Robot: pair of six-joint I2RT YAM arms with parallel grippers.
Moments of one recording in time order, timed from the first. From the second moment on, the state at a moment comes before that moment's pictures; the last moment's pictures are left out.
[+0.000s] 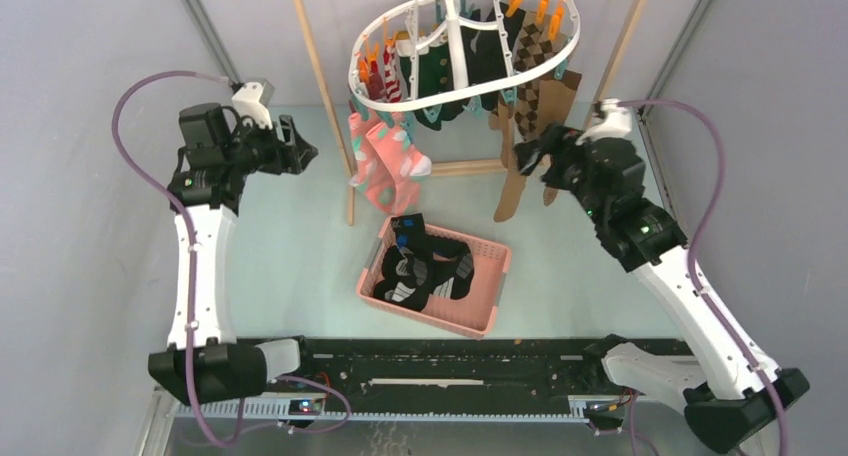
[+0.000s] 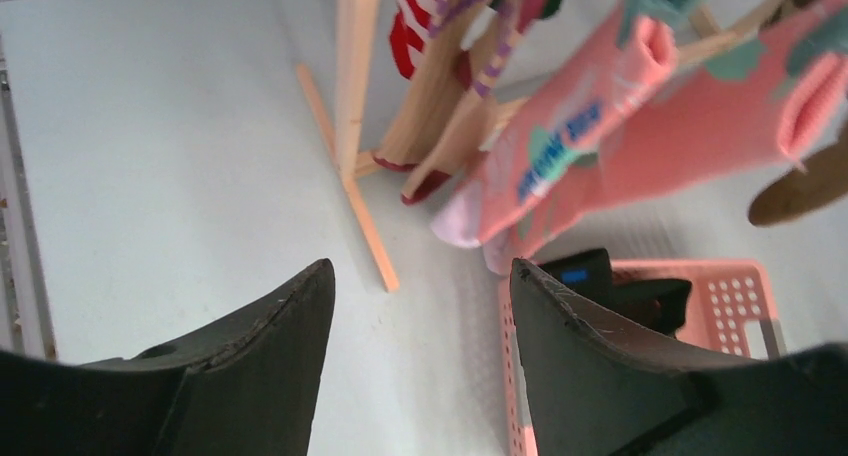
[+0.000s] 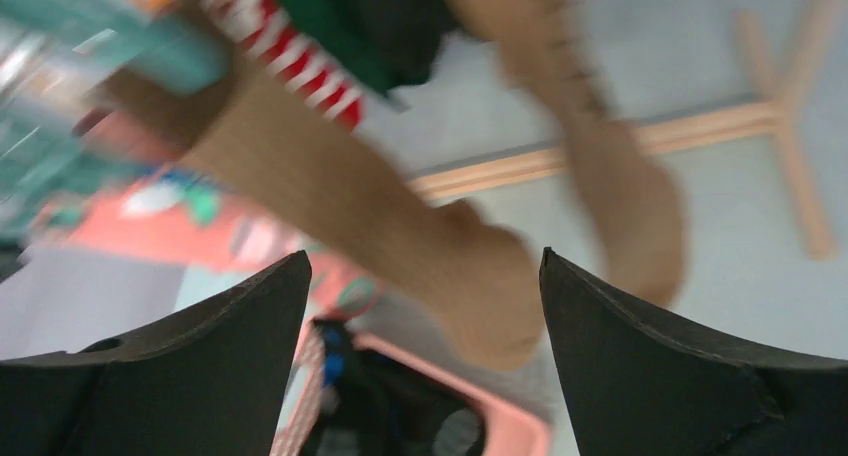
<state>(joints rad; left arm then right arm) 0.16 1.19 1.42 -0.71 0.54 0.07 0.55 1.03 1.21 -0.39 0.20 0.53</state>
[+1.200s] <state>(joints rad) 0.13 1.57 1.64 -0.54 0.46 -0.04 -0.07 1.77 1.43 -0.23 0.07 0.53</state>
